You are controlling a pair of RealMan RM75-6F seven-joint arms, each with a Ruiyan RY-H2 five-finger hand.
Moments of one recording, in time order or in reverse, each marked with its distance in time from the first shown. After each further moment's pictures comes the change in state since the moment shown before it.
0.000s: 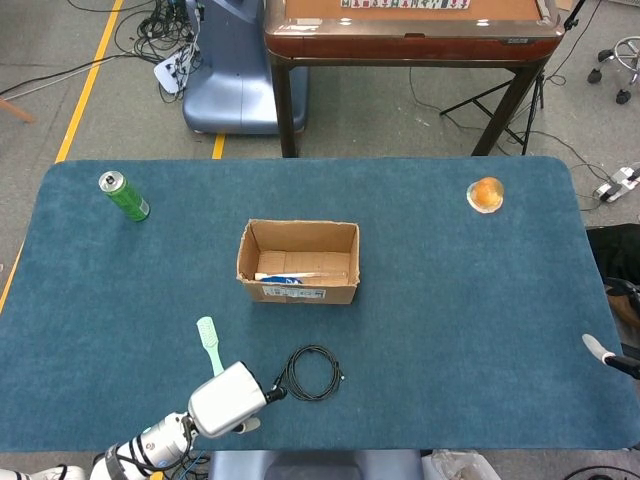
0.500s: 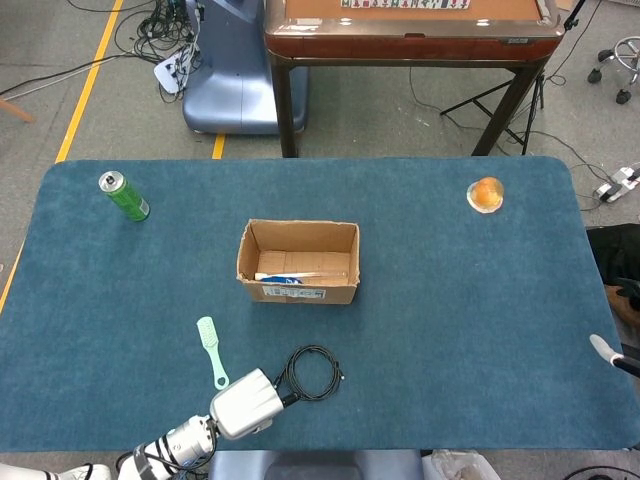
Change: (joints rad) left arm 0.057 -0.146 -0.080 0.123 -0.026 -0.129 0.101; right arm -0.017 0.013 0.005 -0.003 -0.006 0.029 0.026
